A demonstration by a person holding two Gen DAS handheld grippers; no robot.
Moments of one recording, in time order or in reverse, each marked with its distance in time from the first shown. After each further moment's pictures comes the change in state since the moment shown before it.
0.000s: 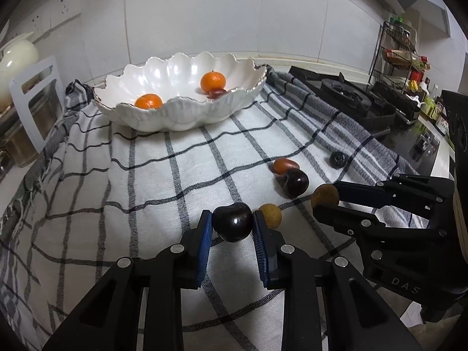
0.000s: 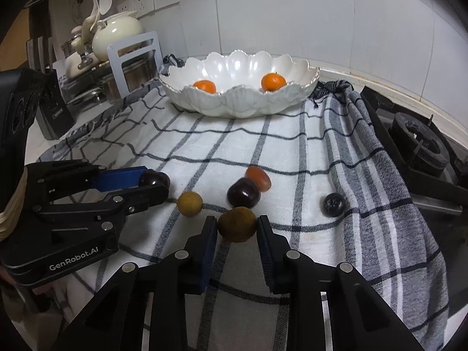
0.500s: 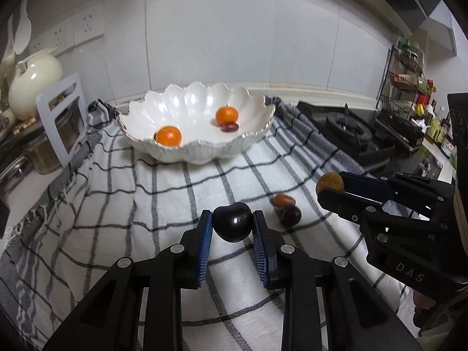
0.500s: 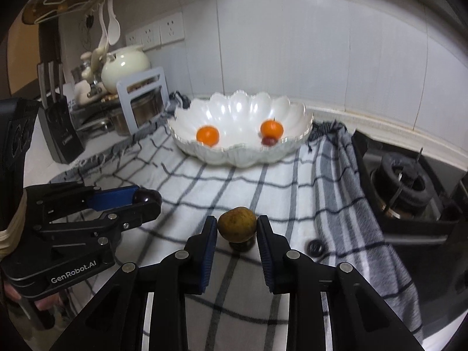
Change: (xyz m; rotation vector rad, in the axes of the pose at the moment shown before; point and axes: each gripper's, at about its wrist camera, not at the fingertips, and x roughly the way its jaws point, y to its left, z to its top) left arm -0.043 -0.002 0.021 -0.056 -0.097 0.055; right arm -0.039 0.000 0.033 -0.019 -0.136 0.000
